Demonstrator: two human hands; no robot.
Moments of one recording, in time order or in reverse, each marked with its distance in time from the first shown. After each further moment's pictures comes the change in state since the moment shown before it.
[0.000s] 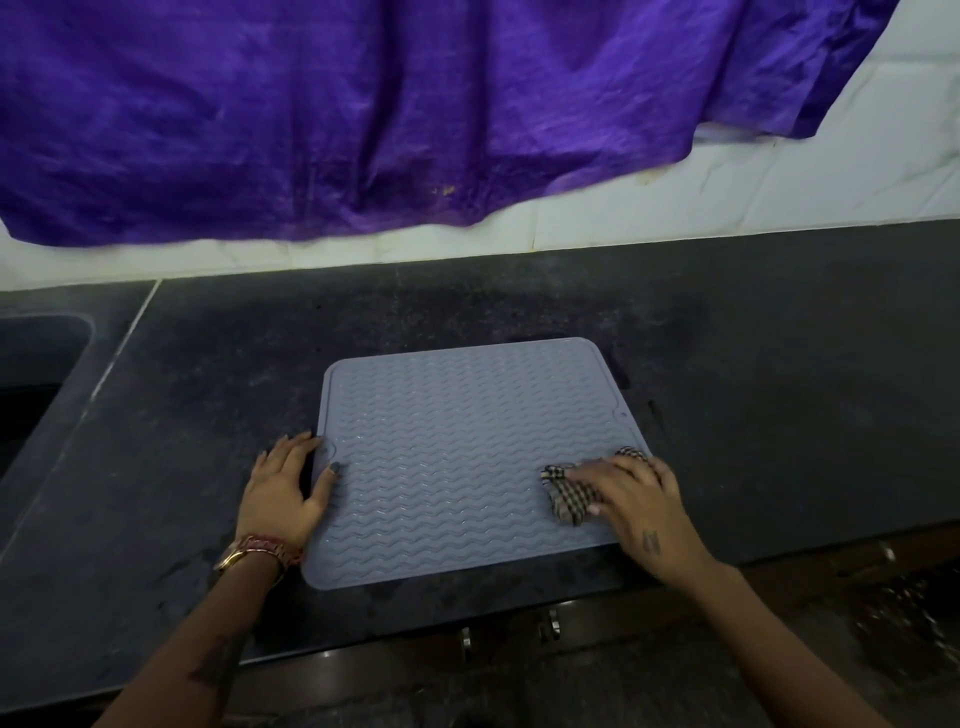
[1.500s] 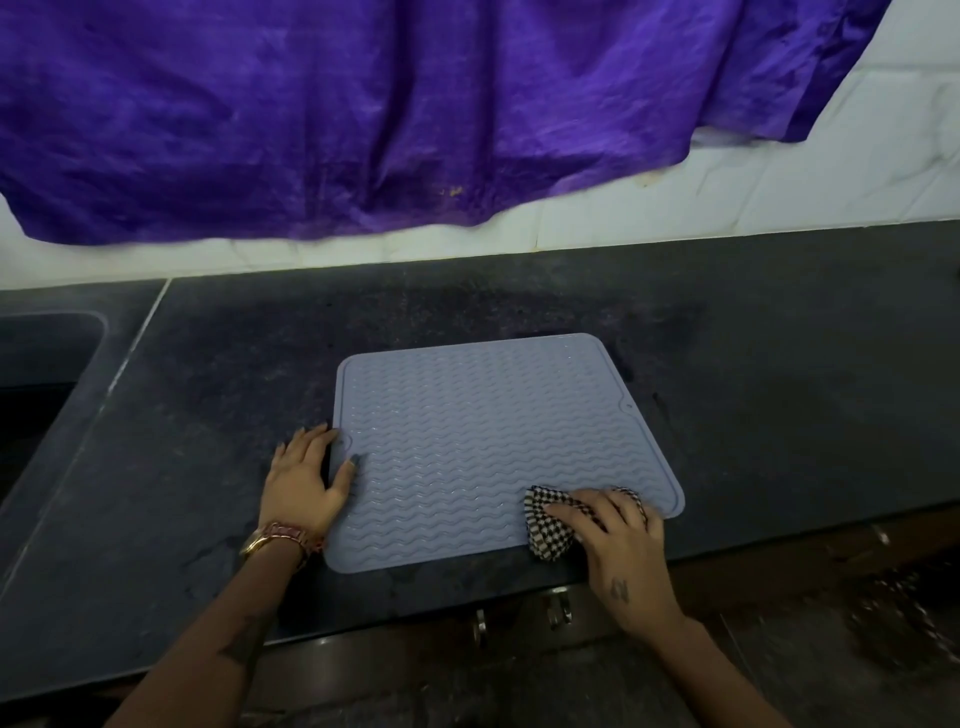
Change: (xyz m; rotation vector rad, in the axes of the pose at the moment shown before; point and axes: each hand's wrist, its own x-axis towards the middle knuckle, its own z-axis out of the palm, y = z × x) left_hand -0.001 -0.002 -0.001 0.031 -0.042 0.007; right_hand -0.041 -0.068 0.029 -0.151 0.226 0.029
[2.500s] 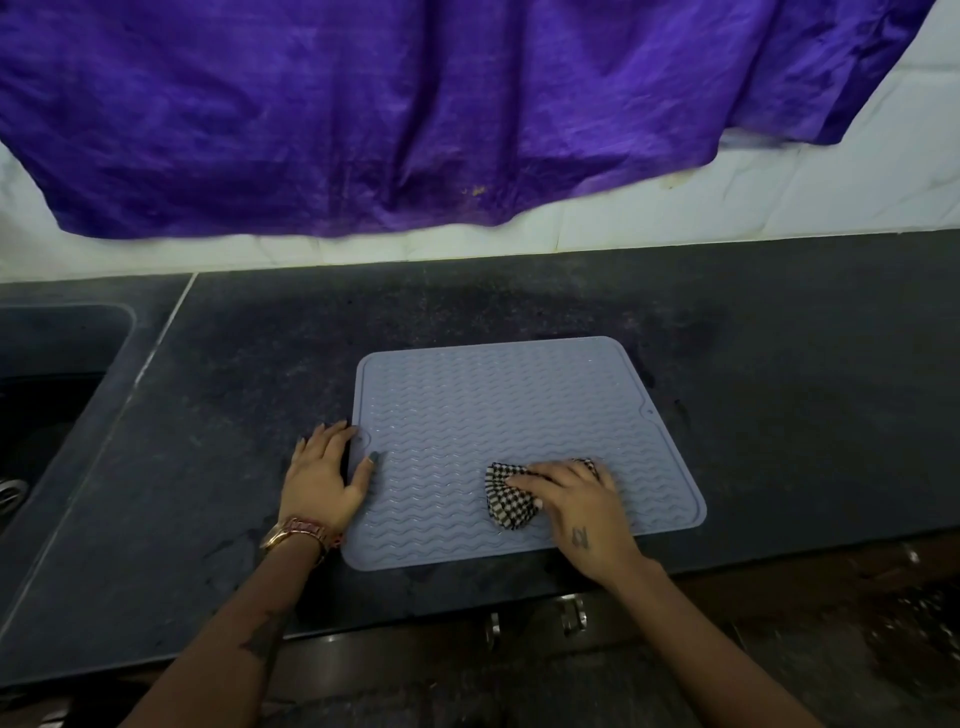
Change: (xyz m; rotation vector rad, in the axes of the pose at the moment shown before) left_hand 0.000 0.002 -0.001 -0.020 0.012 0.002; right_hand 0.061 -0.028 0.014 0.210 -0.094 -0.087
